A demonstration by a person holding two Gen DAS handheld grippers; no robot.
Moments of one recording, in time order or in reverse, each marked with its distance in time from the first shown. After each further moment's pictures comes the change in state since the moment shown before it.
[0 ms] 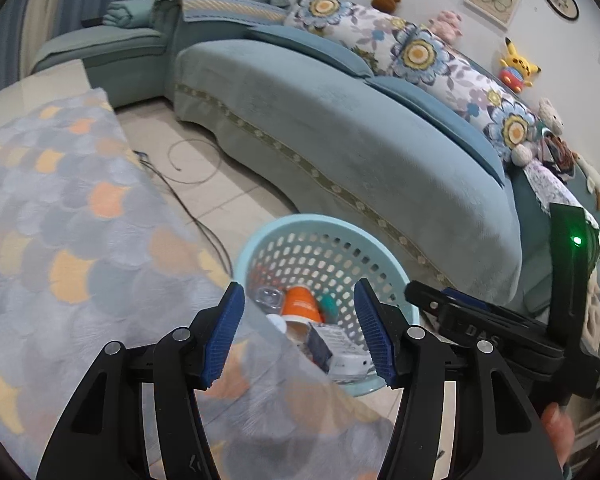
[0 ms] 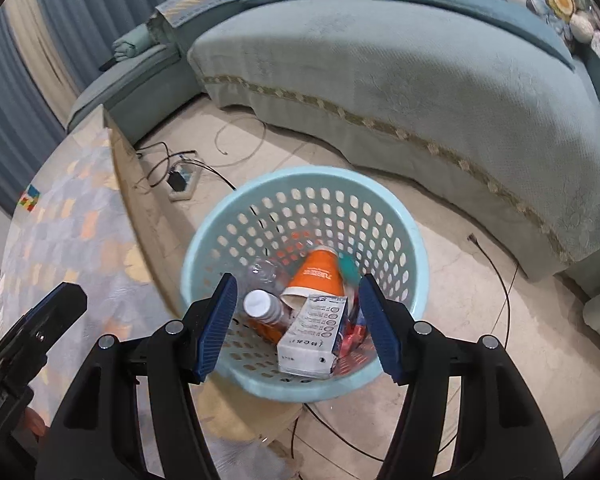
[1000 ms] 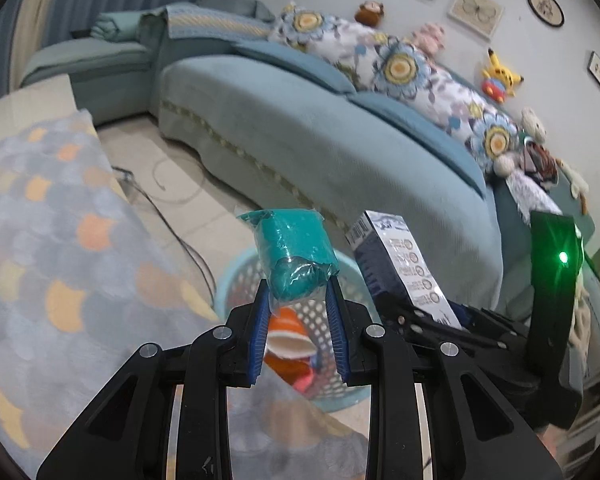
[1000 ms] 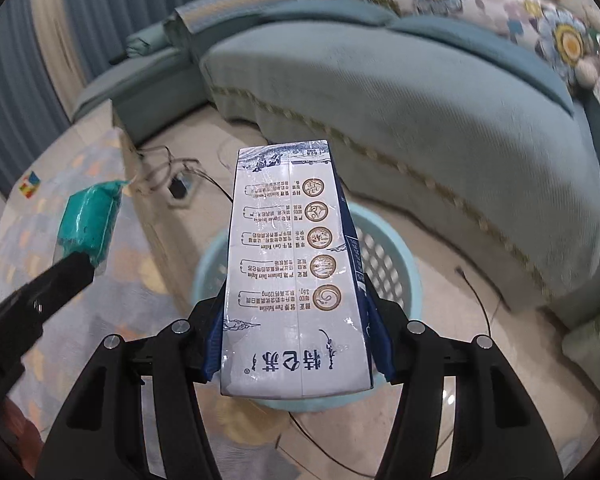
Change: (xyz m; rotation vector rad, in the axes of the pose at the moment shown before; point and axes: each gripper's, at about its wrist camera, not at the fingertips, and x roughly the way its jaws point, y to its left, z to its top) left arm 0.000 -0.016 0.010 0.019 -0.013 -0.072; right arm -0.006 0.021 0.016 -0.078 -0.034 -0.061
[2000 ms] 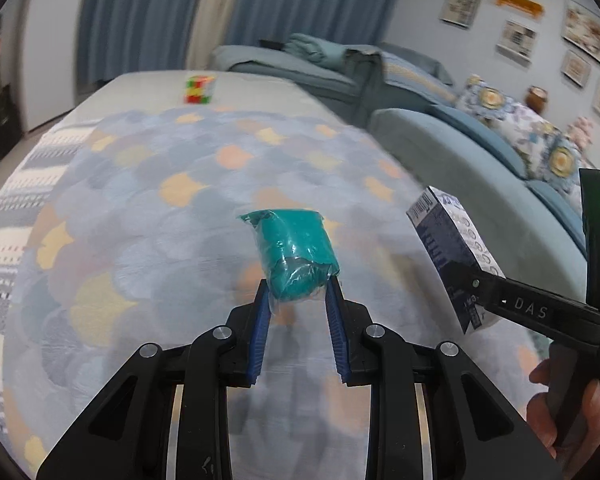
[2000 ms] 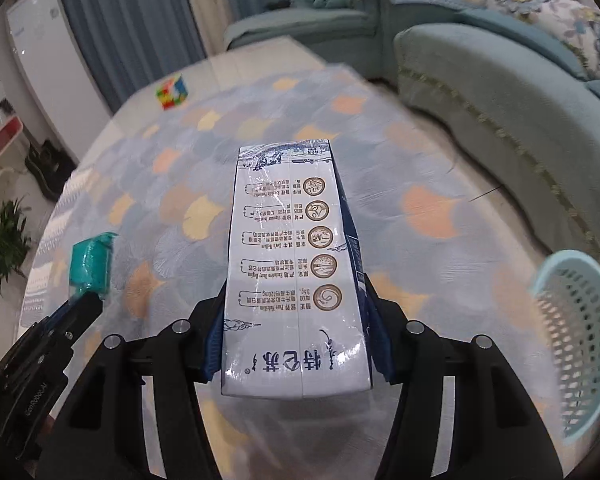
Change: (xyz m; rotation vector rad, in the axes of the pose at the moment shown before) left arm -0.170 0.260 -0.050 -0.270 -0.209 0.451; right arm 0.033 0.306 -0.032 -0.331 0.022 0.346
